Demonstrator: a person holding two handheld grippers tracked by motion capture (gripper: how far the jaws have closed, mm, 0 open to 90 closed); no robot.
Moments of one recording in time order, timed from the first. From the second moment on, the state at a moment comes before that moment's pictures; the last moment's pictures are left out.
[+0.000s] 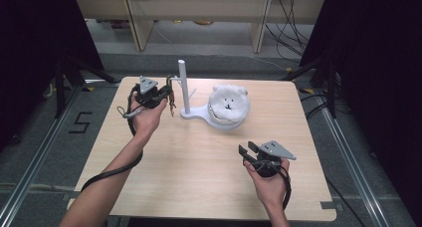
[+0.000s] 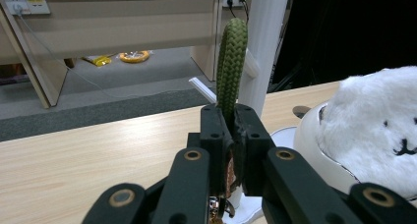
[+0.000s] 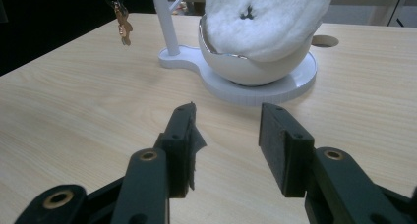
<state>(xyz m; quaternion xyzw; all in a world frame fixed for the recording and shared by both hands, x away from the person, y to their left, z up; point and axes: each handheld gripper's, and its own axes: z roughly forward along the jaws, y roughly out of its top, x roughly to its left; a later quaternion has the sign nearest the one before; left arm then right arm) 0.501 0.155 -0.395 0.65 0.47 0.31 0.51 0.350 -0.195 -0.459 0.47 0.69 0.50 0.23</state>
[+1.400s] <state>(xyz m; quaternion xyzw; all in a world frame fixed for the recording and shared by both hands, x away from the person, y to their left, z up) 0.510 0.135 -0.400 0.68 0.43 0.31 0.50 0.349 -0.194 -0.461 0.48 0.69 0.49 0.23</state>
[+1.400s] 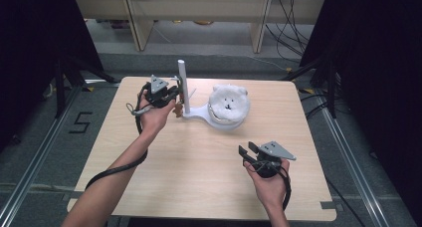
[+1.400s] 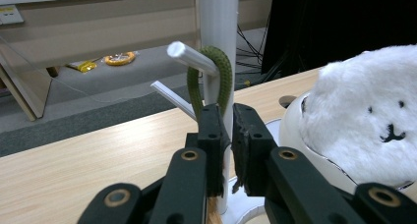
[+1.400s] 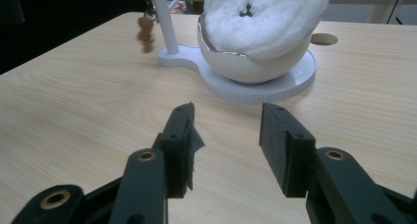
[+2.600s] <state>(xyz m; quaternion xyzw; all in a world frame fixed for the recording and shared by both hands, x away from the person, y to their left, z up) 0.431 0.204 -0.423 0.73 0.40 0.27 0.48 0.352 -0.209 -0.464 0.49 0.68 0.48 0.24</state>
